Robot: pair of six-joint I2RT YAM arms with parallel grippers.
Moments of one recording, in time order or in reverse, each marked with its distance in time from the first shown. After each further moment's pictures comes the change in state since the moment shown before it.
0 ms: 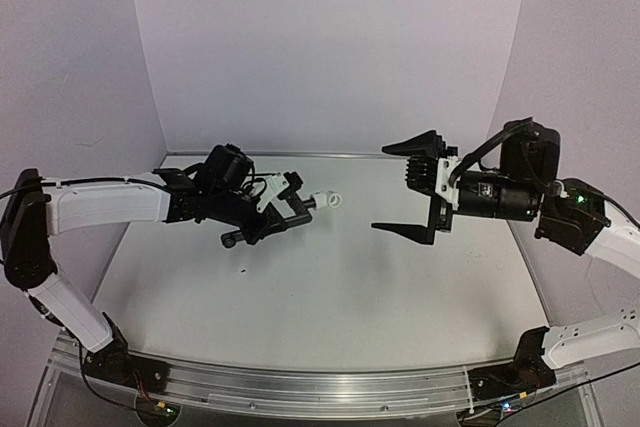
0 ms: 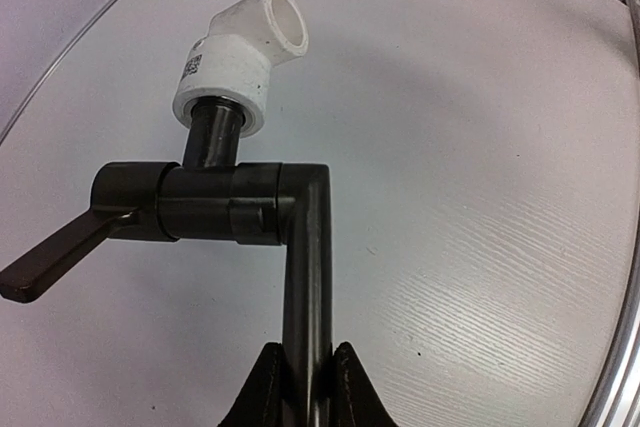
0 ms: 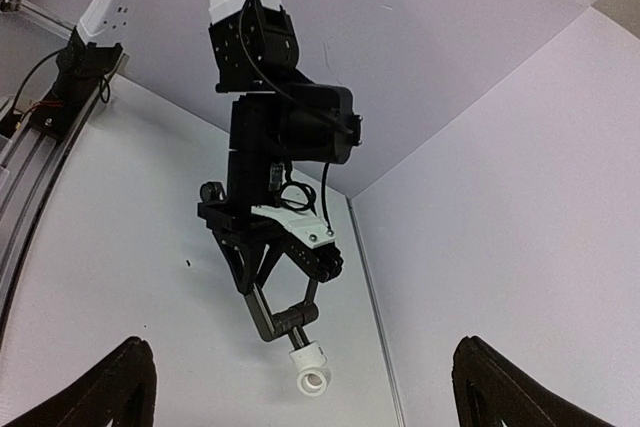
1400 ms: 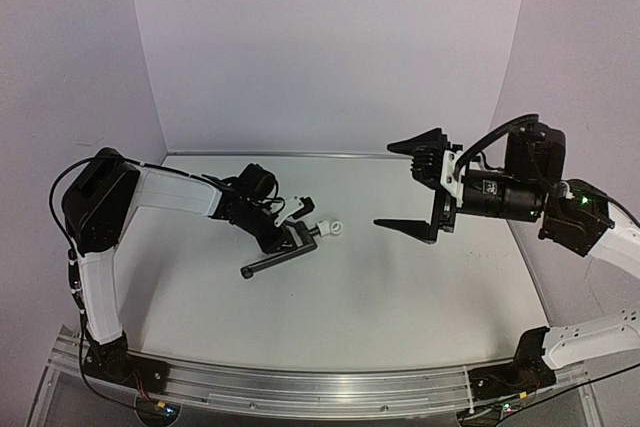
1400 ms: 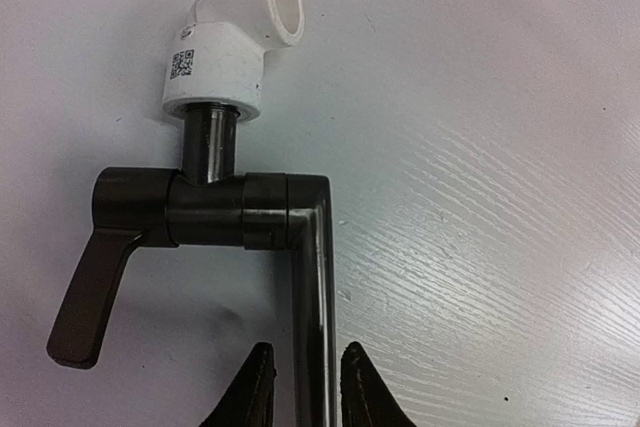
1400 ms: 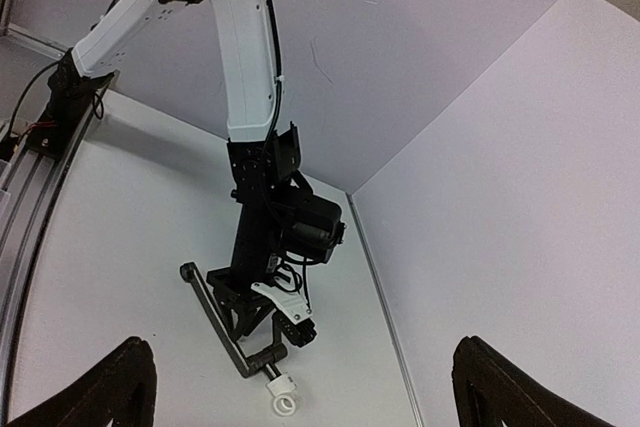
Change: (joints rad) left arm 0.100 0.421 0.156 0.028 0.160 0.067; right arm 0.001 -0.017 -0.003 0.000 0.020 0.076
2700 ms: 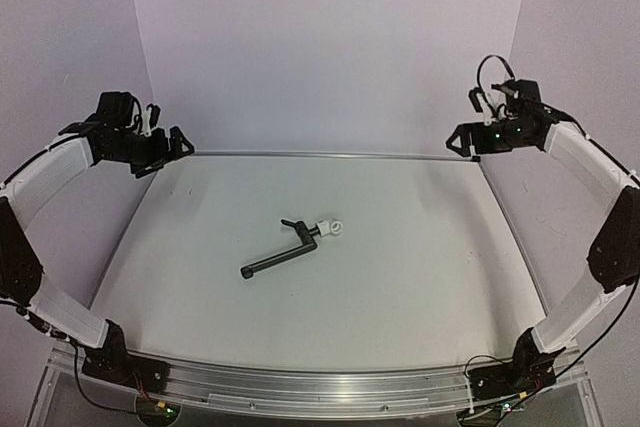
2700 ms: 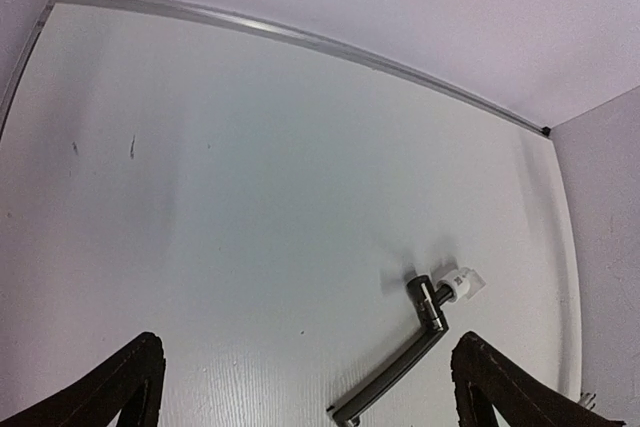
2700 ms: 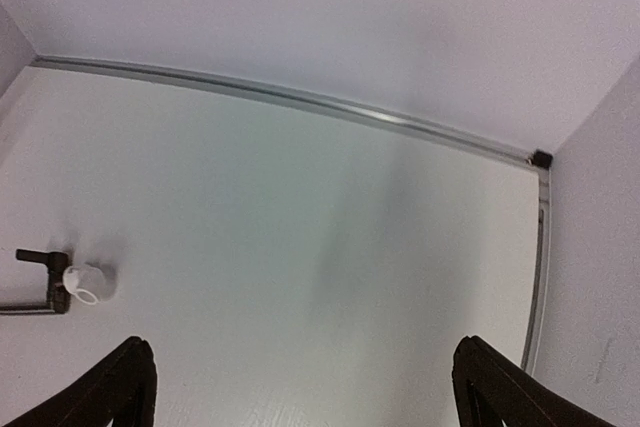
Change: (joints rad) left arm 0.588 -0.564 0.038 -0.325 -0.021 -0.666; right arm -0.862 0.563 0.440 -0.366 0.017 0.618
